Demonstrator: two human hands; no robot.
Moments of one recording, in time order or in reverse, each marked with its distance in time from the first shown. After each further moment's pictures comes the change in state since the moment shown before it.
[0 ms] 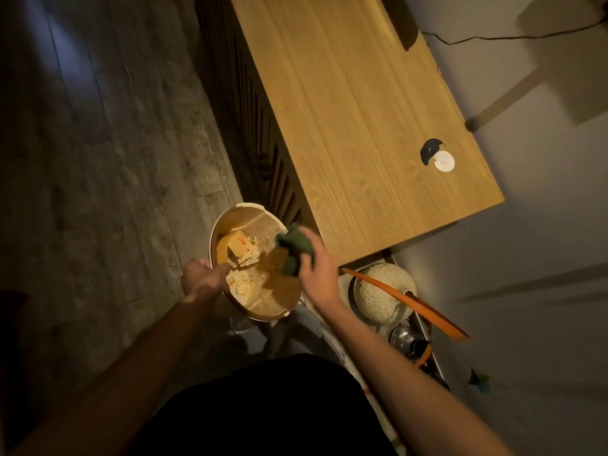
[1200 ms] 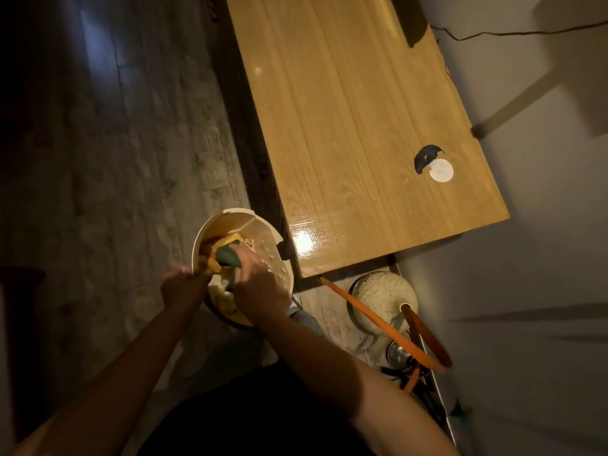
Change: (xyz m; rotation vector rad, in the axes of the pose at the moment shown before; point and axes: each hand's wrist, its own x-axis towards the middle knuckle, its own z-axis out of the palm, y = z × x) left_hand -0.036 -0.006 0.033 -0.088 0.182 0.070; right_hand 0.000 0.005 0.034 -0.120 -0.317 -0.124
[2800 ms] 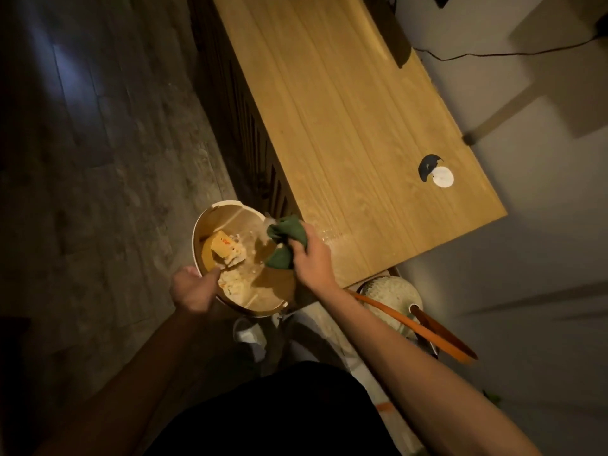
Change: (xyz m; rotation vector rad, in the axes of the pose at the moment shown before) left_hand 0.056 0.048 -0.031 0.082 -0.086 -0.019; right_hand 0.057 -0.018 -0.061 0.196 0.239 0.168
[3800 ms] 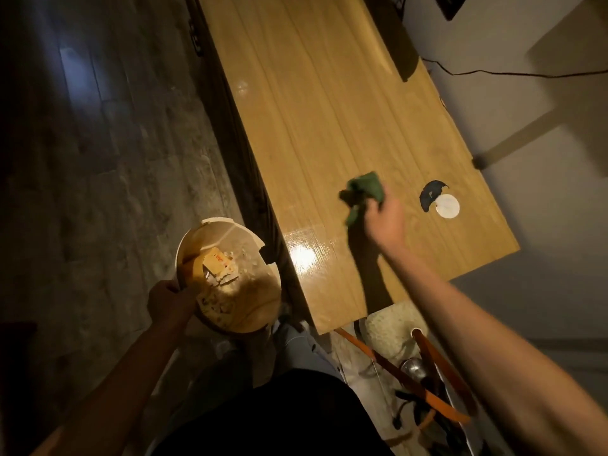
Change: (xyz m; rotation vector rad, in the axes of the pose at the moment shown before) left_hand 0.025 0.036 0.020 0.004 0.044 -0.036; right_hand 0.158 0.019 -0.148 -0.242 0.277 0.003
